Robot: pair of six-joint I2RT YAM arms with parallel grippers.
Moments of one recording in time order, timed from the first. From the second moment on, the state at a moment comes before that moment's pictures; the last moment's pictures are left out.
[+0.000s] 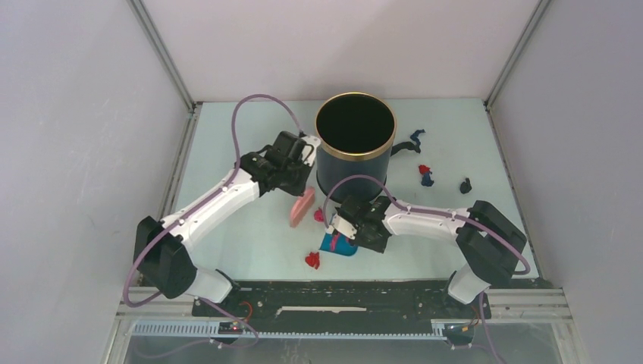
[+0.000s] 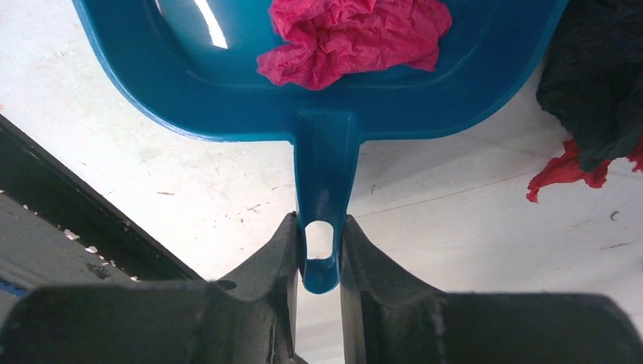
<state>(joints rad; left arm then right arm) -0.61 1.43 1.23 -0.74 -0.04 -0.10 0.95 1.60 0.95 -0.77 0.08 -0.33</state>
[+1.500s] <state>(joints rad) -0.93 1.11 0.96 -0.77 -0.20 -0.79 1.12 1.55 0.89 -0.86 0.08 -0.39</state>
